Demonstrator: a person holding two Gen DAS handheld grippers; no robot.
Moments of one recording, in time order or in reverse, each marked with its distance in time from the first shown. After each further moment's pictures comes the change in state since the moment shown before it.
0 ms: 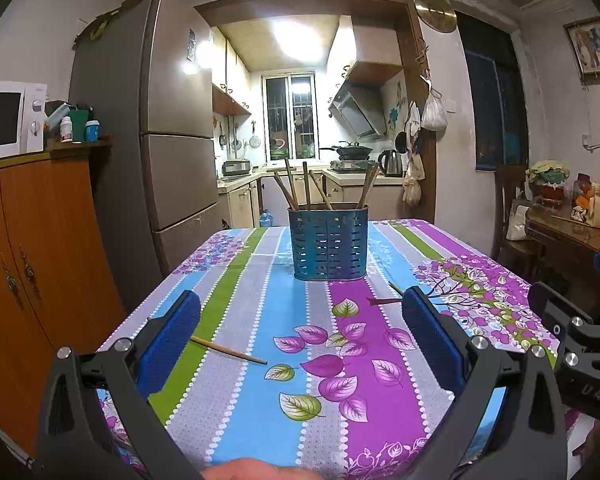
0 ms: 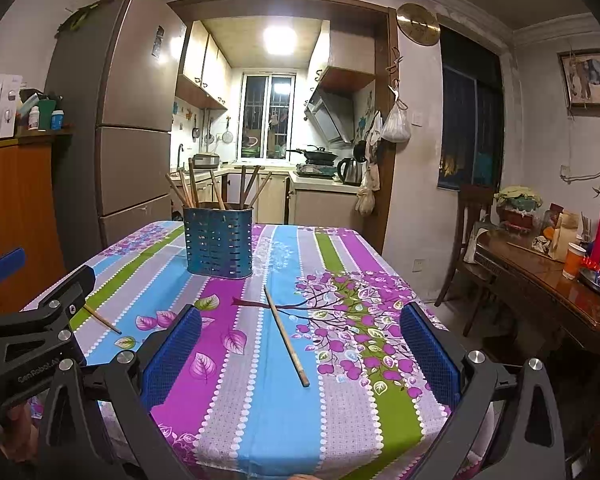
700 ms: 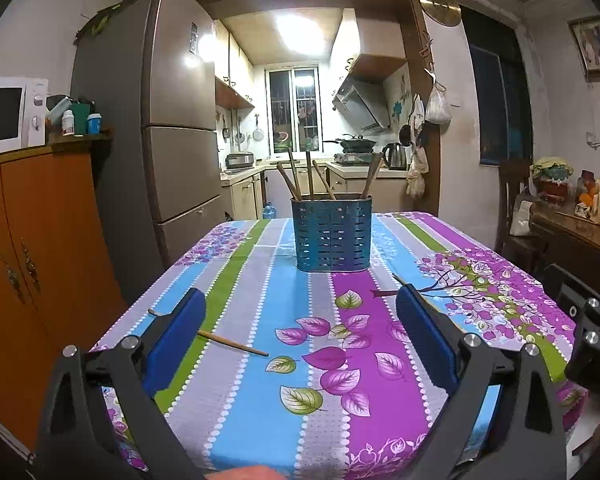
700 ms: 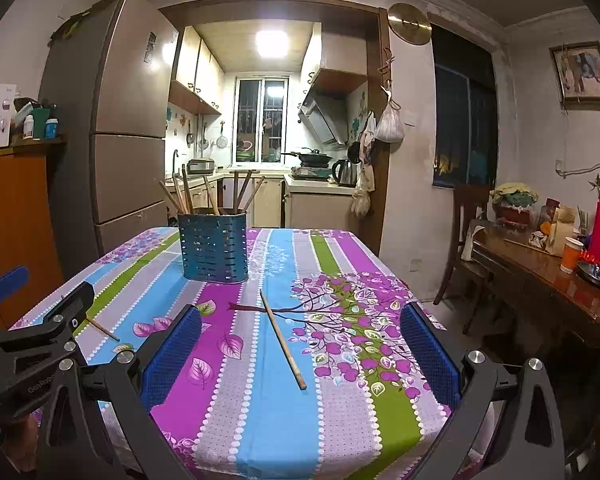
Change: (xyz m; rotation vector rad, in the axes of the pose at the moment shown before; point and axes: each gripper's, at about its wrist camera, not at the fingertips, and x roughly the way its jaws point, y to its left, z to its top) left arm 0.003 -0.001 -0.006 -0.006 0.027 0.012; right arm -0.003 -0.004 0.000 0.018 -0.008 -0.012
